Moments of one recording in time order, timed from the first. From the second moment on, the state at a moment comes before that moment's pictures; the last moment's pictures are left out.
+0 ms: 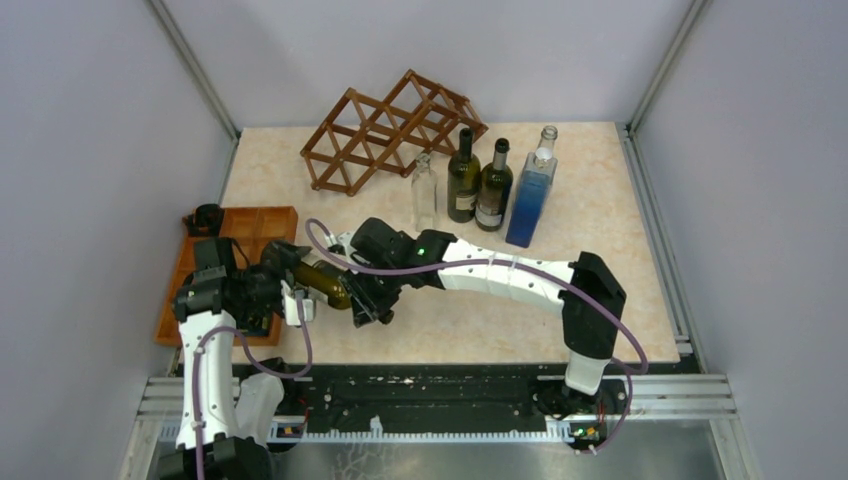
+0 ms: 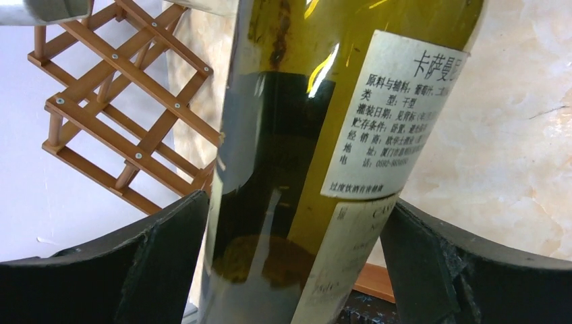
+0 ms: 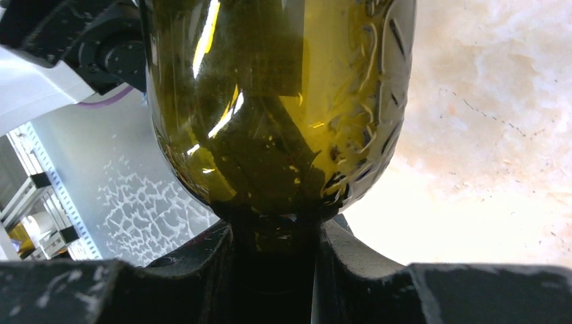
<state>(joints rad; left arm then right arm) 0.26 0.78 0.76 -1.06 0.95 2.04 1.16 1.76 1.52 -0.64 -0.31 0.36</state>
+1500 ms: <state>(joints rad) 0.26 0.96 0.87 -0.95 1.10 1.30 1.03 1.31 1.11 0.02 0.02 0.59</state>
